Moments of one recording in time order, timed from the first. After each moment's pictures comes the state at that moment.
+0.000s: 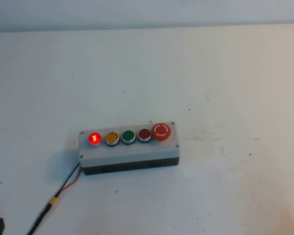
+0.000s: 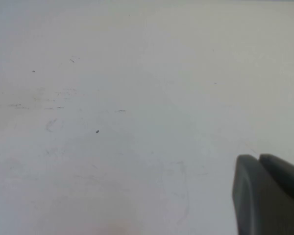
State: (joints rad) right arm -0.01 -0.01 0.03 0.25 0.34 -0.21; left arm -0.15 -0.01 0.03 -0.02 0.39 0.12
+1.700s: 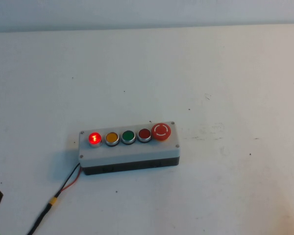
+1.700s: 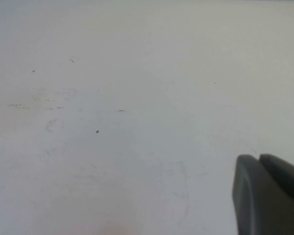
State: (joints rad) right arm -0.01 -0.01 0.03 0.25 0.34 -0.21; left arm -0.15 0.11 -0.16 -0.35 0.33 -0.13
